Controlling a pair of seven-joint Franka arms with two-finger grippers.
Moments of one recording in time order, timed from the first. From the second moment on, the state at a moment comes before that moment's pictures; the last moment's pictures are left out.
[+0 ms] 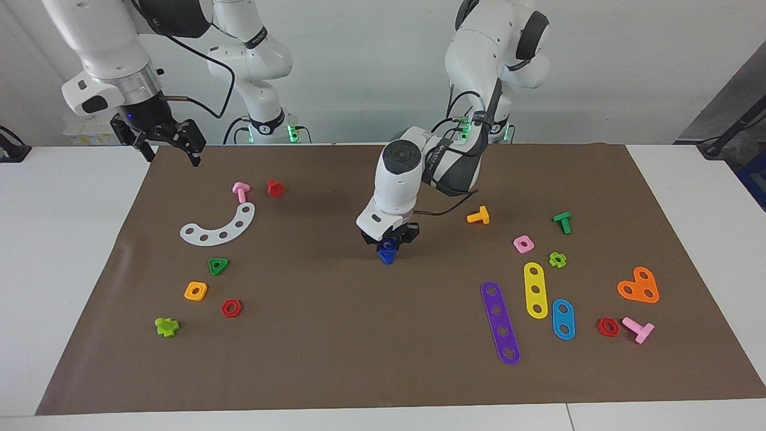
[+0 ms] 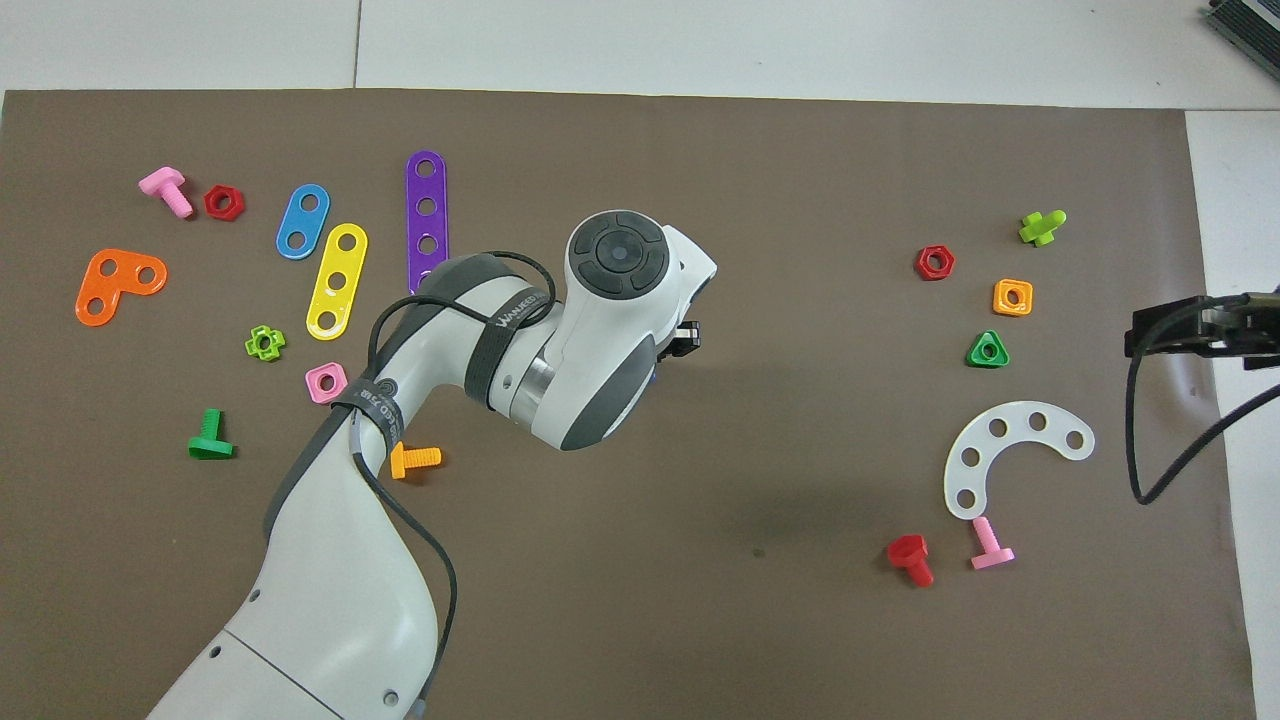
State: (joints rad) left arm -0.64 0.56 -0.03 -1.48 -0.05 2.04 -0.62; right arm 0.07 -0.08 -0.10 -1.68 -0.05 1.61 0.10
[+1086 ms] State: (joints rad) left arm -0.65 0.56 -0.03 -1.54 -0.05 2.11 -0.62; right arm 0.07 -0.08 -0.10 -1.68 -0.05 1.61 0.10
